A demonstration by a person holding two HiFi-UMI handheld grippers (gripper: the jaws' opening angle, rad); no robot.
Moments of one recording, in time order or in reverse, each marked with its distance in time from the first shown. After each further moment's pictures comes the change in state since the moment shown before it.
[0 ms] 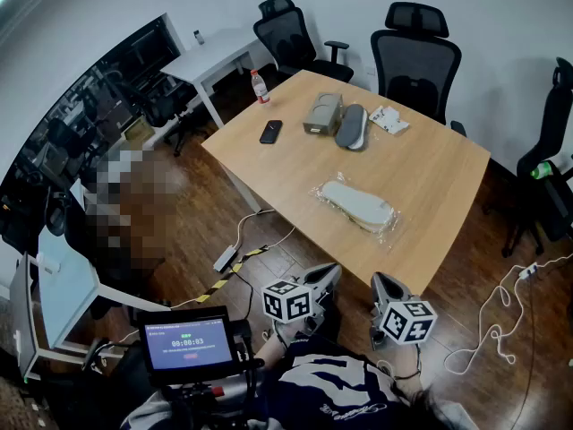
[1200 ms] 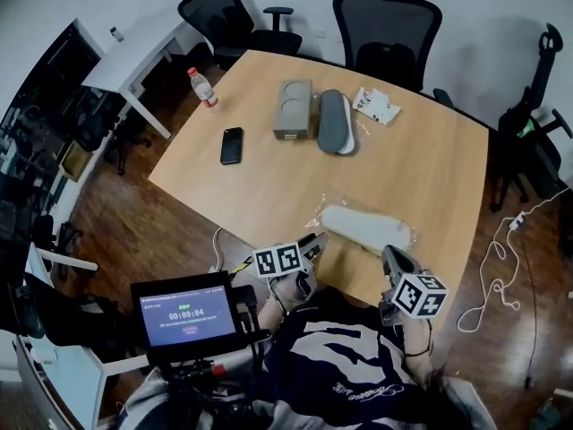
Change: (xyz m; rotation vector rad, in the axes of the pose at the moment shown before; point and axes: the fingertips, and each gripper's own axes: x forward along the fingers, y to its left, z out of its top) left arm 0.118 0.290 0.095 -0.342 0.262 0.051; right arm 0.208 -0.051 0.082 0.150 -0.026 -0.292
